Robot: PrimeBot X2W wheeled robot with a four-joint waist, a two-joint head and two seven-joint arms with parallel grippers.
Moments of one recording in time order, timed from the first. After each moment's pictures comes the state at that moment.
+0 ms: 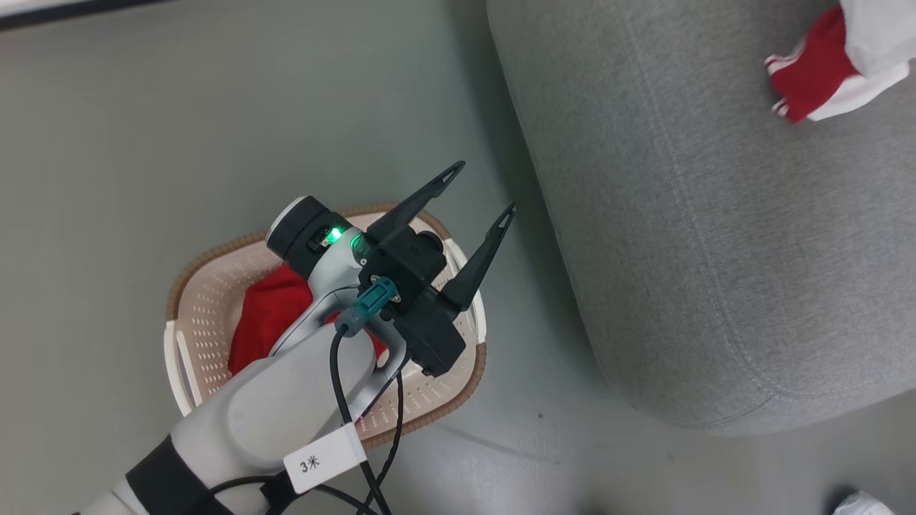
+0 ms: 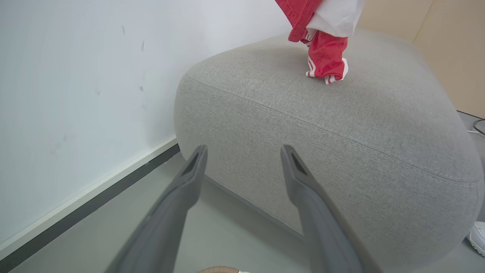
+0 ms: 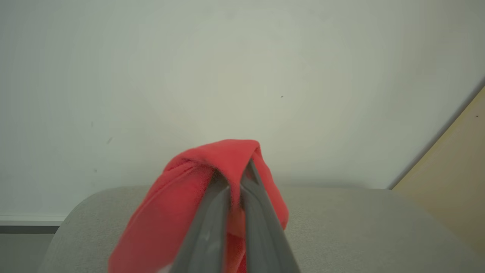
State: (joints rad) left arm -0.86 0.22 -0.98 0.43 -0.53 0.08 -0.25; right arm -1.16 -0.56 0.25 0.71 0.34 0.08 -0.16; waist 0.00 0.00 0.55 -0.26
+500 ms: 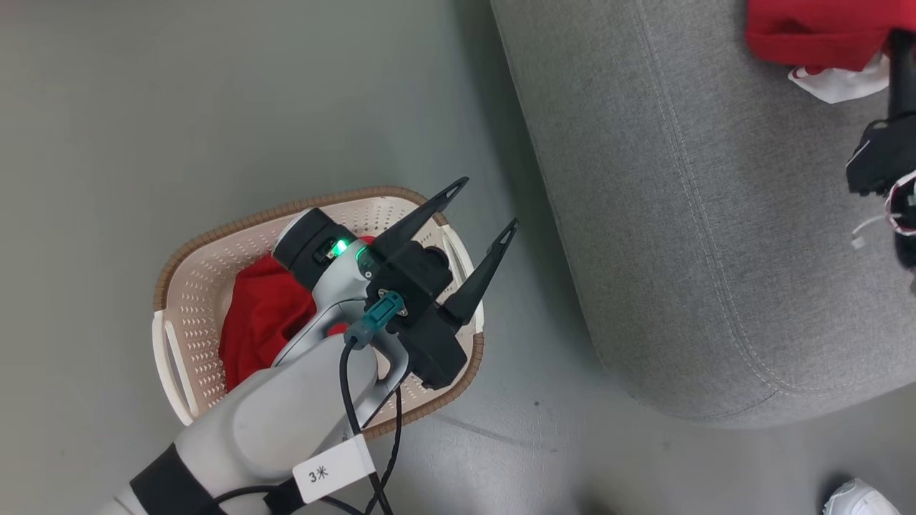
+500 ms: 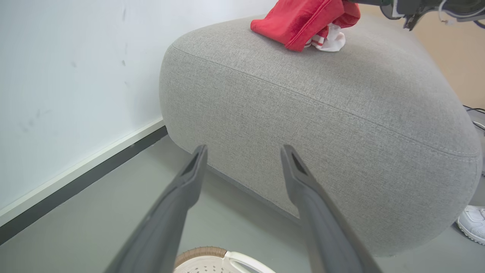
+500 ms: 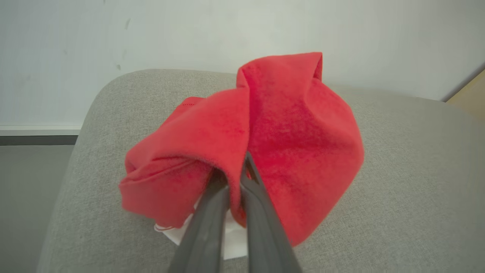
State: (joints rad) left arm -0.85 0.22 -1.00 0.44 -0.51 0.08 -0.24; right arm -1.02 -0.40 0.29 0.89 0.35 0.07 -0.23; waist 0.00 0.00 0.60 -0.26
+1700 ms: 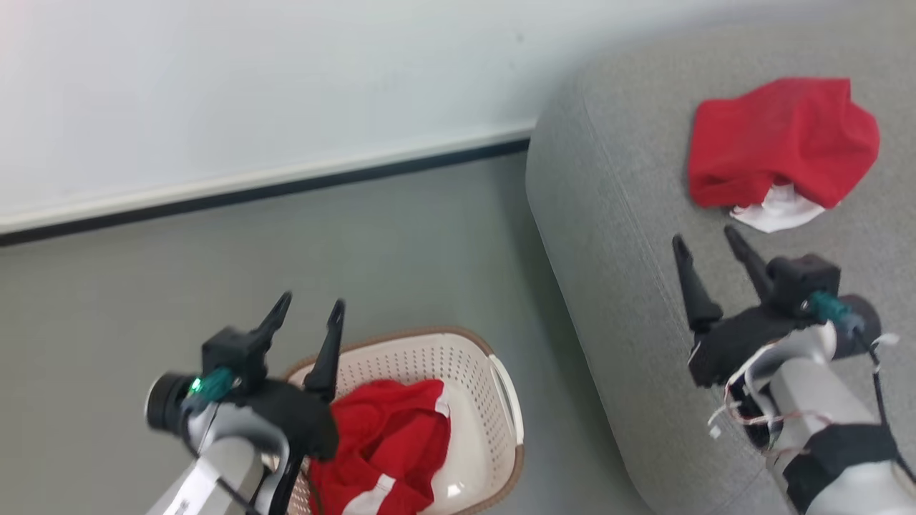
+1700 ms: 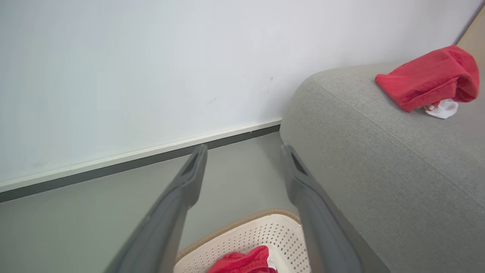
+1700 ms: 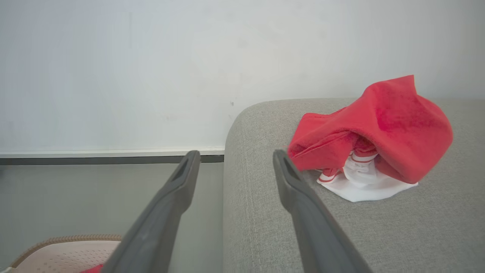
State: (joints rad) left arm -0.50 0.27 -0.65 0.51 -0.67 0.12 -0.25; right arm -0.63 -0.22 0.35 0.74 0.33 0.07 -0.25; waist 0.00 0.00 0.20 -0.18
